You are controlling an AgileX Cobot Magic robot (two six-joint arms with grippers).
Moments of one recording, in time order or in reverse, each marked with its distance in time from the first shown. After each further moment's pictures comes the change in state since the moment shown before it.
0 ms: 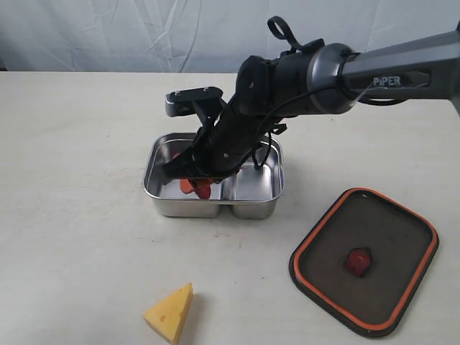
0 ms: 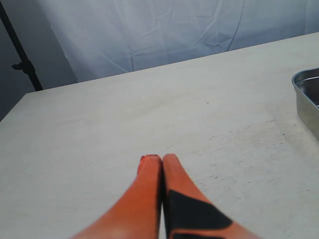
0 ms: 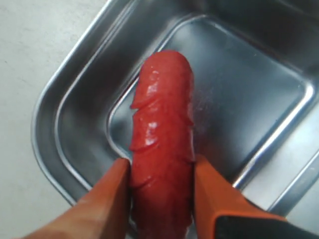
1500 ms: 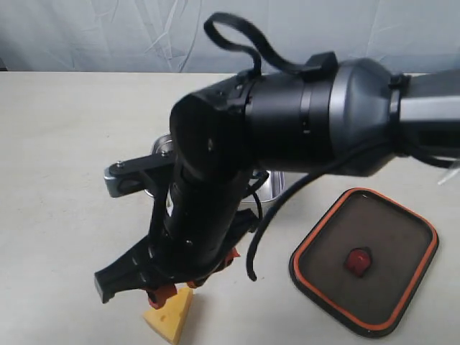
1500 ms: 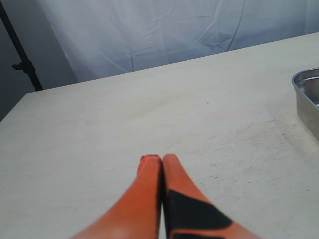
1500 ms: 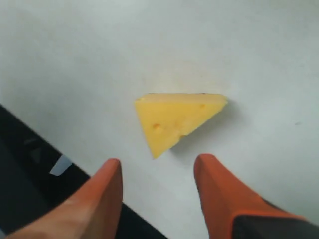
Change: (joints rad) left arm 0.000 0.000 0.000 0.000 0.000 0.000; right arm 0.357 -0.279 0.158 -0.212 0.300 0.562
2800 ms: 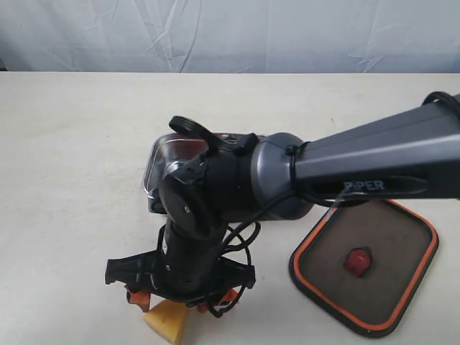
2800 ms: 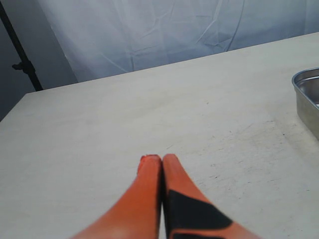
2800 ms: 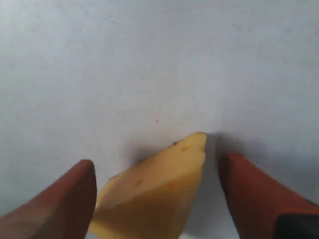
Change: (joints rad) left arm 0.000 0.000 0.000 0.000 0.000 0.000; right arm 0.013 0.200 0.036 -0.013 -0.215 0.507
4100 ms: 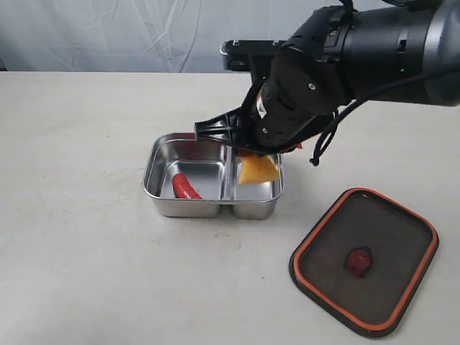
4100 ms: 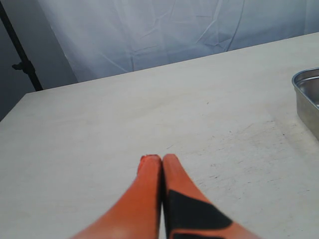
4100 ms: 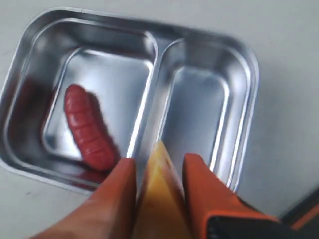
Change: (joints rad) left arm 0.000 0.000 0.000 0.000 0.000 0.000; right arm -0.293 -0.276 0.000 -0.536 -0.033 -0.070
